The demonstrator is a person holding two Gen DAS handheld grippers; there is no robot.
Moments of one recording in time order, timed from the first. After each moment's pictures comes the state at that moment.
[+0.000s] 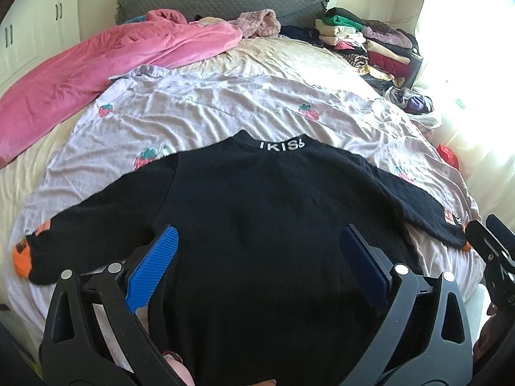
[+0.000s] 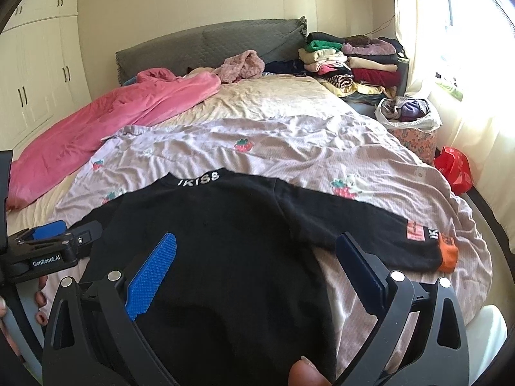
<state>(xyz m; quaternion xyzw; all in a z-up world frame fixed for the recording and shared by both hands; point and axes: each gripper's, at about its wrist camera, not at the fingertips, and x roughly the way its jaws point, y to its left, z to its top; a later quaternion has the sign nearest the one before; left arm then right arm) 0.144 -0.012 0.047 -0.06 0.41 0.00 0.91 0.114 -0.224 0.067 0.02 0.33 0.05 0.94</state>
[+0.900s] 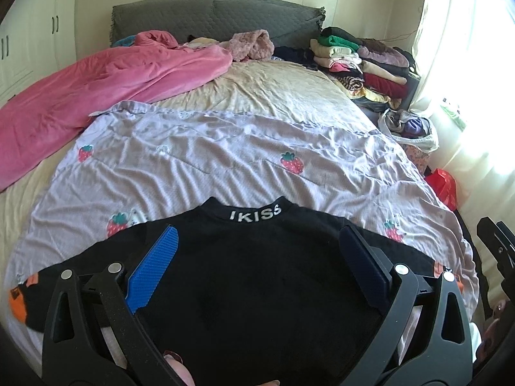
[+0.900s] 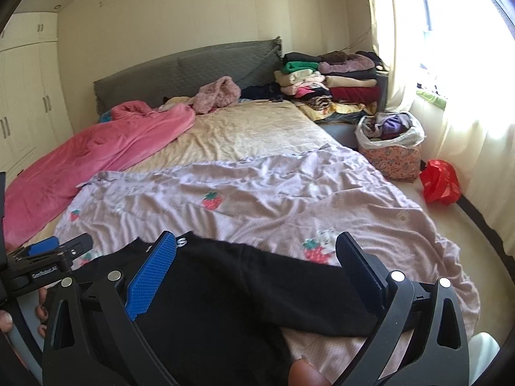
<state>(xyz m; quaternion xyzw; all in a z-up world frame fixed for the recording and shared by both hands) 0.230 -0.048 0.090 -0.06 0.37 -0.01 0.93 0.191 -0.276 0.118 0.05 0.28 0.00 0.96</state>
